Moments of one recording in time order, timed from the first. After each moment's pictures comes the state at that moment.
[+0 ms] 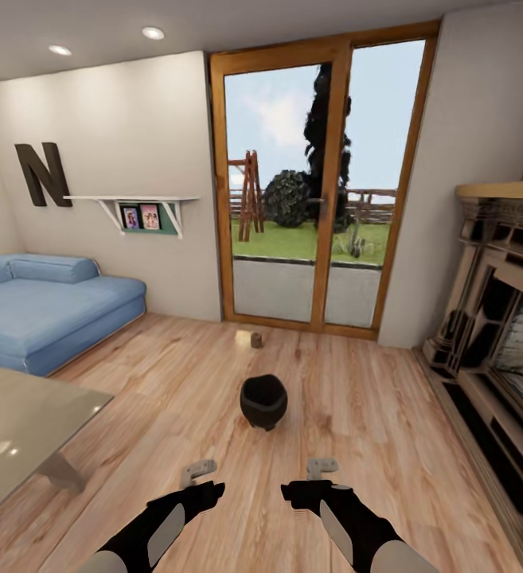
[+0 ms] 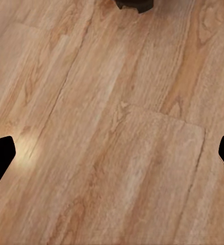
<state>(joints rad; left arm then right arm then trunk) -0.54 -0.05 -0.32 -0.40 0.59 0.18 0.04 -0.56 0.14 0.17 -0.38 -0.17 0.23 0.03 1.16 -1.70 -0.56</state>
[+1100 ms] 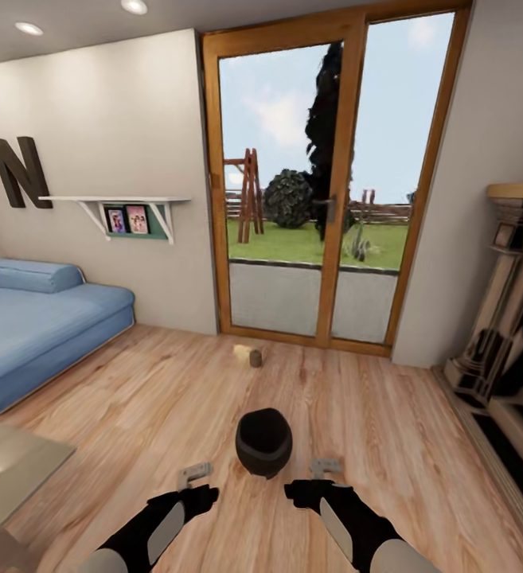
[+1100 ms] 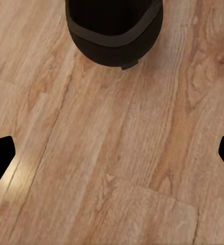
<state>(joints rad) -0.54 -0.05 -0.31 -0.40 0.59 0.23 0.13 -0.57 0.14 0.16 -0.39 -0.19 0.25 -0.02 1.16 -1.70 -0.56</state>
